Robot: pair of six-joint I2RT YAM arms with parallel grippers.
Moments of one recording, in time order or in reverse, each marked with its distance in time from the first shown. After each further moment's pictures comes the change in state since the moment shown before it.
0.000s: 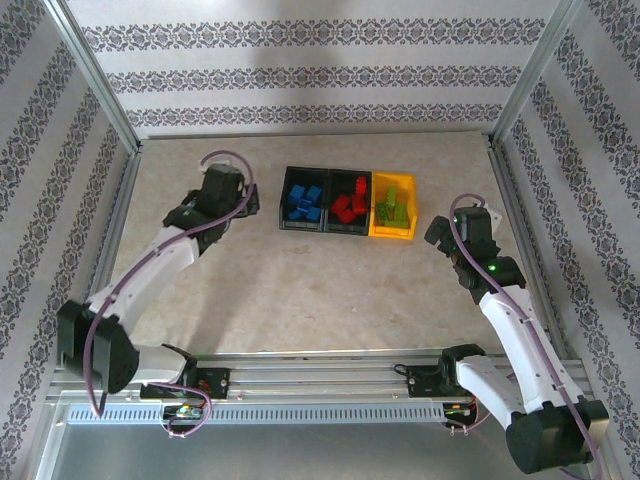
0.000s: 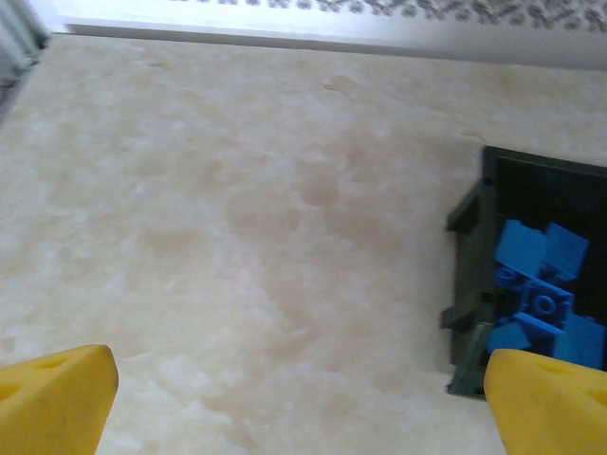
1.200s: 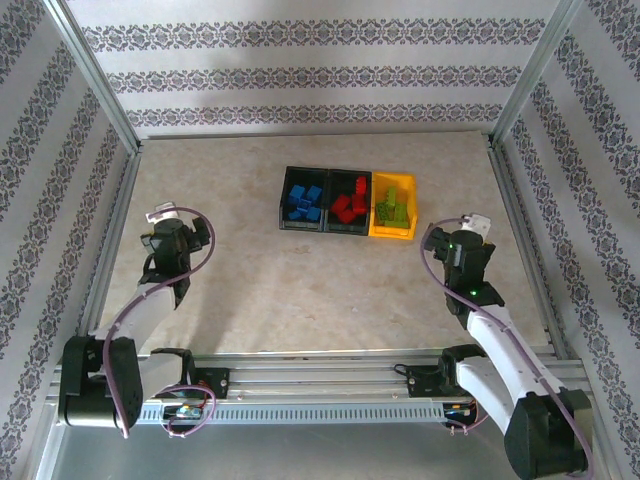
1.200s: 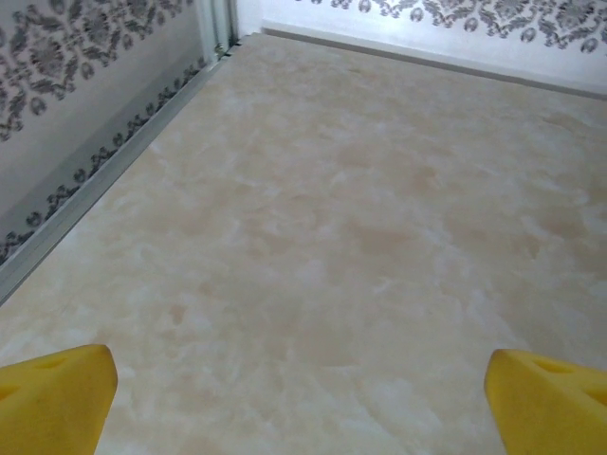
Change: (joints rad) left arm 0.367 -0.153 -0.639 0.726 0.094 0.178; right arm -0.015 -0.031 -0.393 0.691 0.064 -0.295
